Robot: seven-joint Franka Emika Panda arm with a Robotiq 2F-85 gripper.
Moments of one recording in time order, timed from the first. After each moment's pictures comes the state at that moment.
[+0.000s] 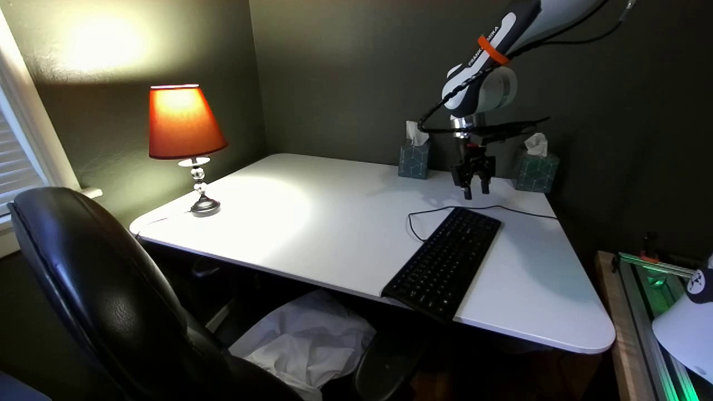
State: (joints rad) arm -0.31 0.38 -0.26 -2.11 0.01 2.19 0.01
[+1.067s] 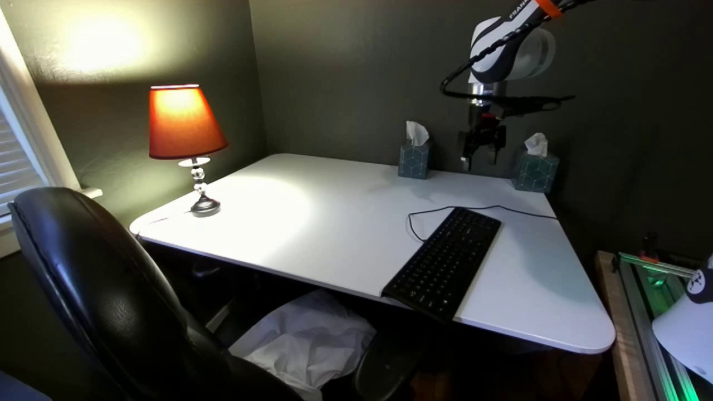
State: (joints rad) arm -0.29 0.07 -0.26 -2.32 -0.04 2.33 0.01
